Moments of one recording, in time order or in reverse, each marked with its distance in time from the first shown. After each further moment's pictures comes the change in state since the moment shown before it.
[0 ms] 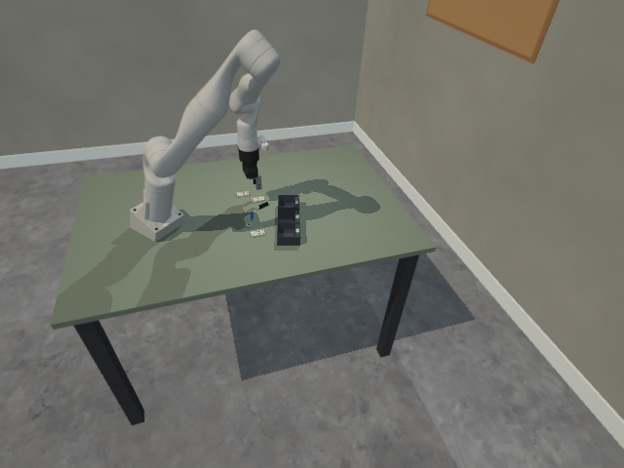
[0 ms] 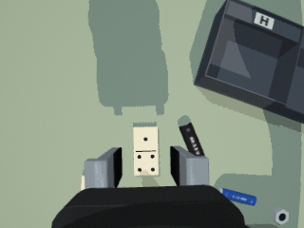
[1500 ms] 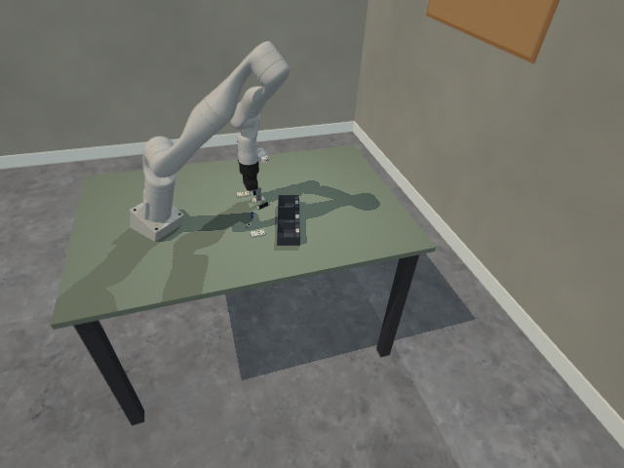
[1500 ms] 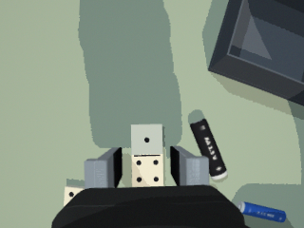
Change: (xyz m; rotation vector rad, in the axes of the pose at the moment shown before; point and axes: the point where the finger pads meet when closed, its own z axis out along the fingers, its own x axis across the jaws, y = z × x) arm -0.001 0.003 0.055 0.000 0.000 -0.001
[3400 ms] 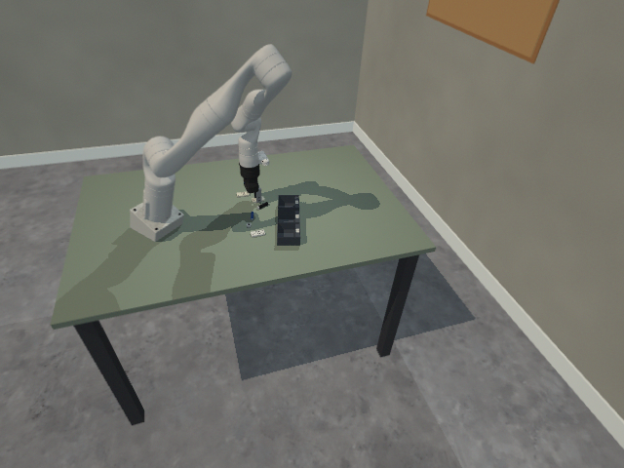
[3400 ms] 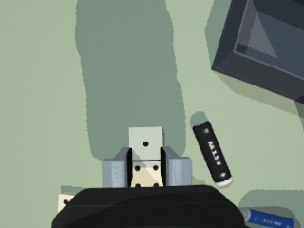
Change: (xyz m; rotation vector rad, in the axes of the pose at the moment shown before) arm 0.001 -0.002 0.012 0.000 0.000 0.001
